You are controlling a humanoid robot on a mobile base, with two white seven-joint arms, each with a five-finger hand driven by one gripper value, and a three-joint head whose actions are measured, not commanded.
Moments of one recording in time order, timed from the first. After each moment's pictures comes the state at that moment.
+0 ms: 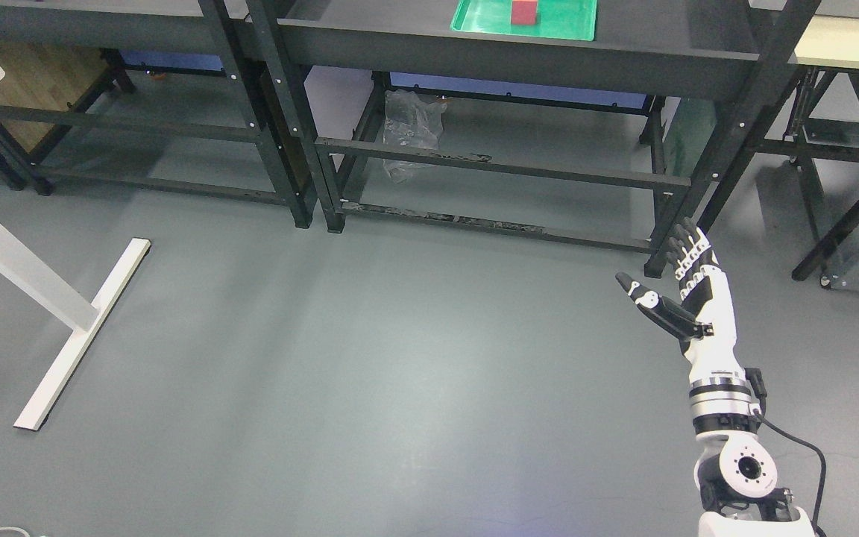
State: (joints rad) left arm 0.00 0.00 0.04 0.00 0.00 -0.11 -0.09; right arm 0.00 0.00 0.06 -1.52 -0.06 -0.16 -0.03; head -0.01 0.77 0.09
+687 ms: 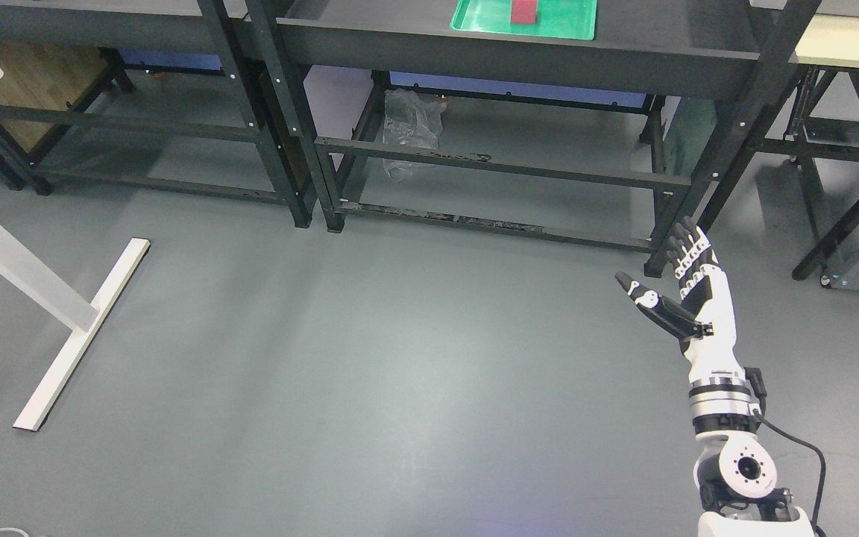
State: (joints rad) left arm 0.00 0.00 0.04 0.00 0.00 -0.11 -0.09; right arm 0.00 0.00 0.06 -1.51 -0.06 -0.17 -0.03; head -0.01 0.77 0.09
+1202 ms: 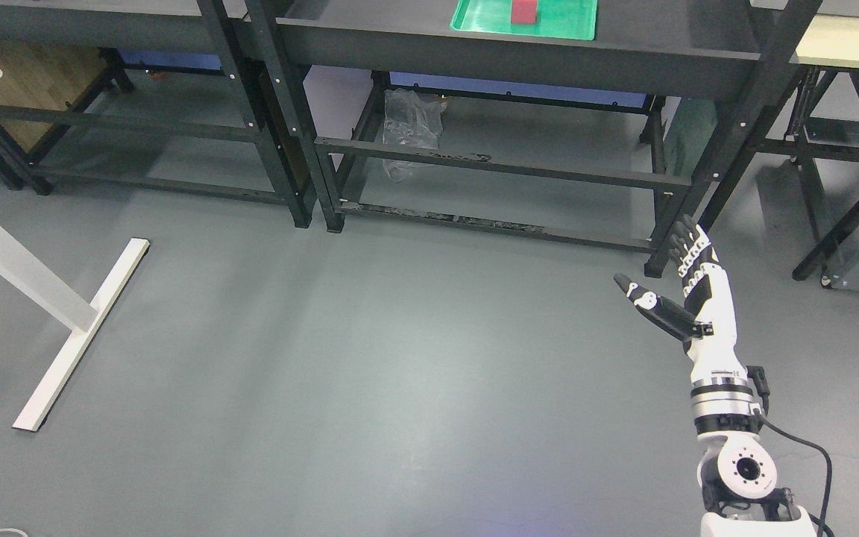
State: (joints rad) left arm 0.00 0.00 0.04 0.00 0.00 -0.11 -0.09; right arm 0.00 -0.01 0.06 -1.51 0.05 -0.18 -0.03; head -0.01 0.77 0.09
